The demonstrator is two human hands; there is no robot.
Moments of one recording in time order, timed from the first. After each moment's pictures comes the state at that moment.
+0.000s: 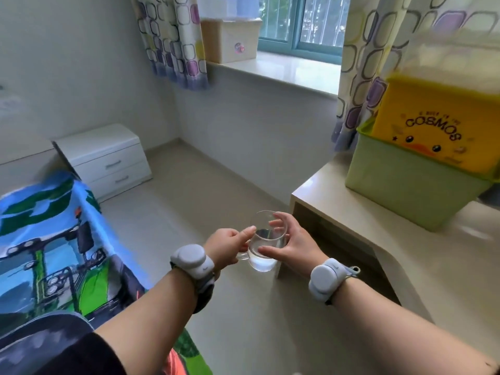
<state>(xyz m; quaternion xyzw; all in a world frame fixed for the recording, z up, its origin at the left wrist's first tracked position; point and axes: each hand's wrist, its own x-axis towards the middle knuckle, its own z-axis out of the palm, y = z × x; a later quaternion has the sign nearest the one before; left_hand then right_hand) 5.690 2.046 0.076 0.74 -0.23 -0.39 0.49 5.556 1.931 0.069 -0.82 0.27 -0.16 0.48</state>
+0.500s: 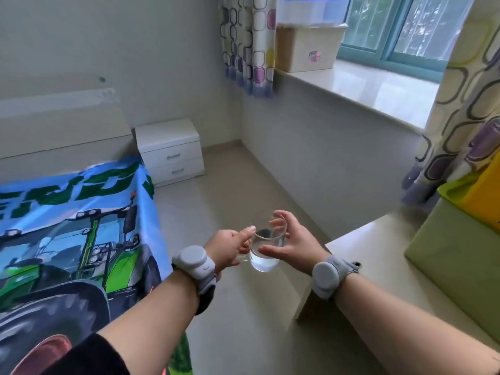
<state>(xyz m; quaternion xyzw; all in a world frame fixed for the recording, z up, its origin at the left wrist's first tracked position) 5.765 1.924 0.081 0.77 -0.08 -0.31 0.56 5.680 1.767 0.083 -0.86 0.12 -0.06 0.49</state>
